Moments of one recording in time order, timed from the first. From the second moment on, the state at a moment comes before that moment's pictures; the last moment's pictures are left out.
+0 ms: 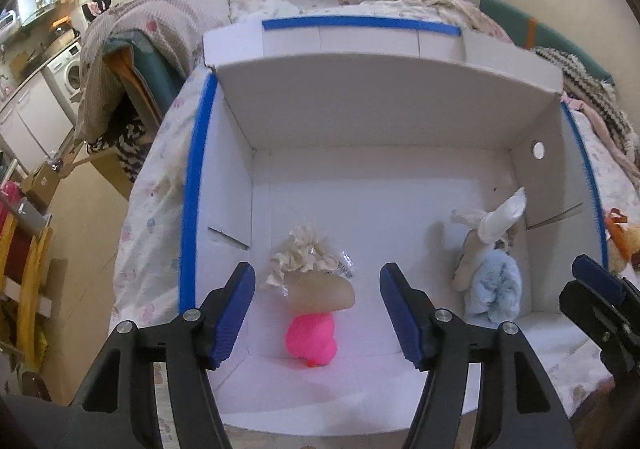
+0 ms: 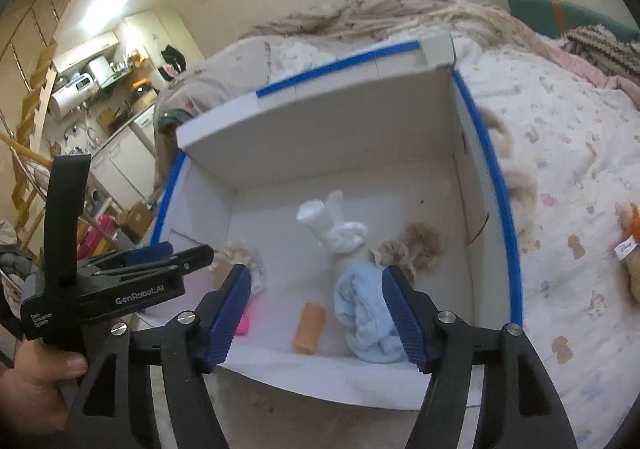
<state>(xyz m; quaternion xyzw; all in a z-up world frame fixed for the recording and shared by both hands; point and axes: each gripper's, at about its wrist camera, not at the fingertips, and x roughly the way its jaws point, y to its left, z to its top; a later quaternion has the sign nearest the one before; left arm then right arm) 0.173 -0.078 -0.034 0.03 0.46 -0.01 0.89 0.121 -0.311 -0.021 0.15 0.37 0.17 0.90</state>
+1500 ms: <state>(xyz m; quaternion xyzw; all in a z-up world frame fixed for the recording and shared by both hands) 0.029 -0.001 -0.012 -0.02 0.34 0.02 0.94 0.024 -0.300 0.000 0.06 0.30 0.06 0.95</state>
